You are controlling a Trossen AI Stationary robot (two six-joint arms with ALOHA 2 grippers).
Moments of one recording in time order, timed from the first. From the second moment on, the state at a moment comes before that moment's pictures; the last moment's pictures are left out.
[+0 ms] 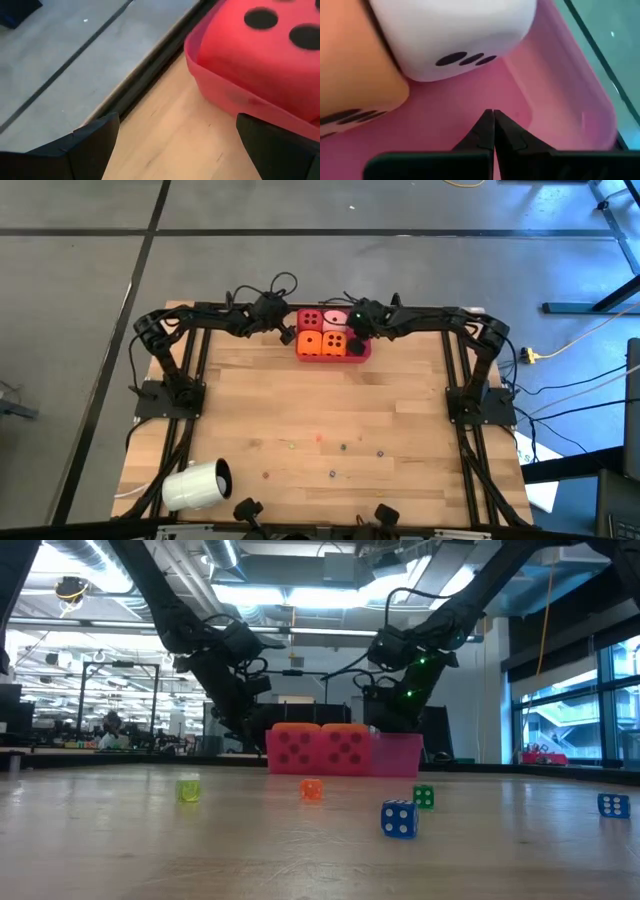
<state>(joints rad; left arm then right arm) 0.66 1.67 0.85 0.16 -0.16 0.15 -0.53 1.86 1.08 -0.23 0.21 -0.15</state>
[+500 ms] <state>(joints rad) 0.56 1.33 0.78 0.01 -0.13 0.15 -0.27 1.44 1.08 -0.53 0.22 -0.02</state>
